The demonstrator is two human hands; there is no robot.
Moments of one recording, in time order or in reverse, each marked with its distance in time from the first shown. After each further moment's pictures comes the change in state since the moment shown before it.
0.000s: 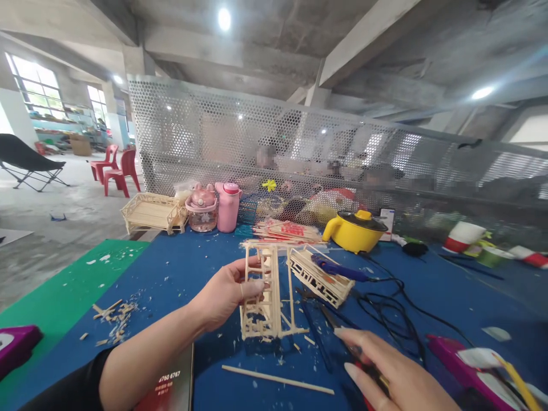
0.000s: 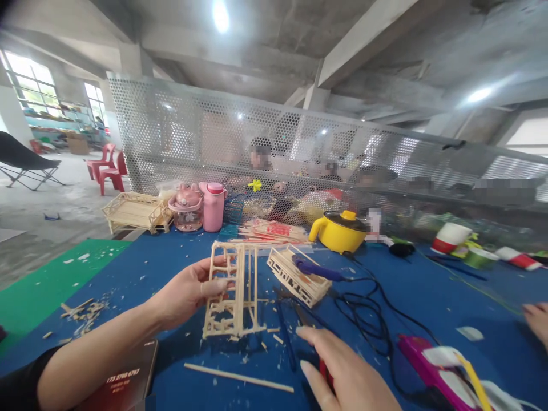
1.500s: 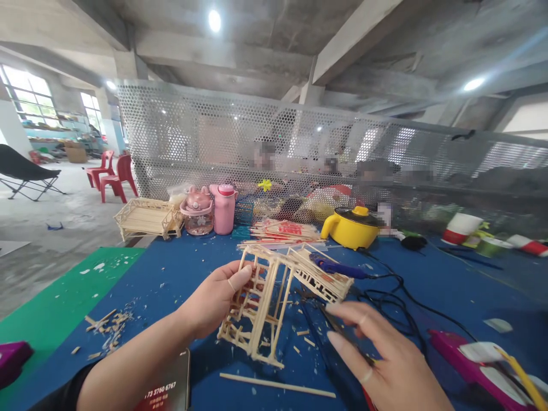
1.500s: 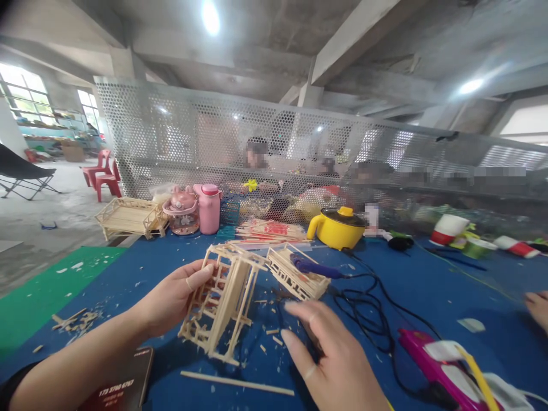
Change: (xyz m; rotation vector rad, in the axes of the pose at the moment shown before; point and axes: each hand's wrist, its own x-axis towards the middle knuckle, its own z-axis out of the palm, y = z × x) left_hand -0.005 0.012 0.008 0.048 0.044 -0.073; right_hand 0.023 -0.017 0.005 0.115 0.186 0.006
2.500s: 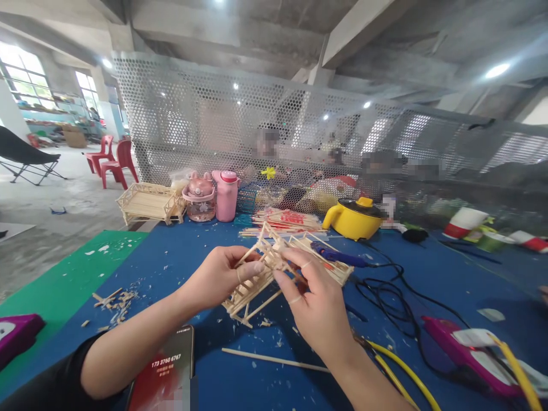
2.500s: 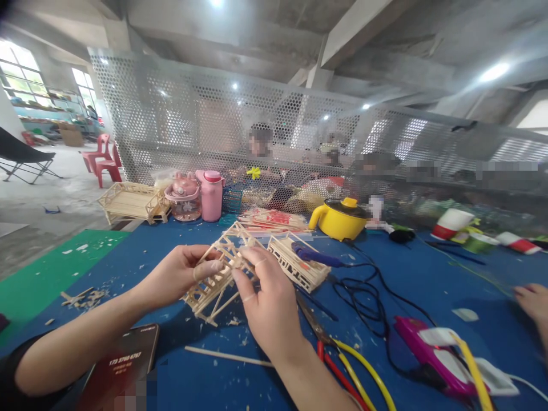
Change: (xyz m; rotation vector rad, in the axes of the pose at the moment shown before) left_hand -0.003 0.009 -0.008 0.501 -0.052 0.297; right_hand 0.054 -0.060 0.050 0.290 0.232 -0.118
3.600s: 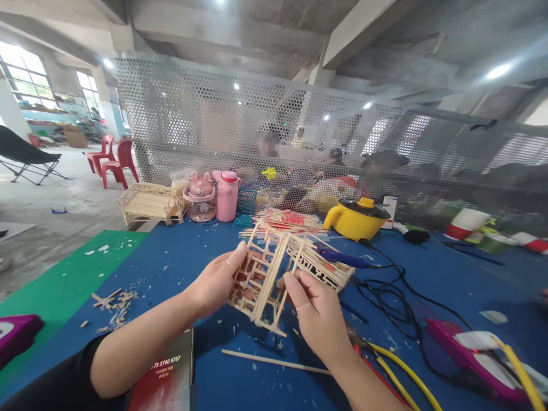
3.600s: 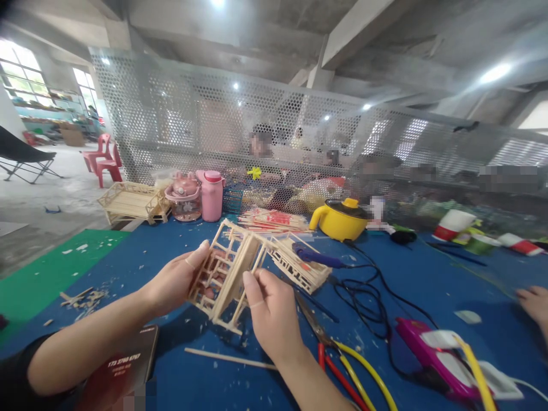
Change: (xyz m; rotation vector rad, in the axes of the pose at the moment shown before) left_hand 0.002 -0.012 0.008 -0.423 0.107 -0.355; right_hand -0.015 0.004 0.002 0.217 -0.184 0.409
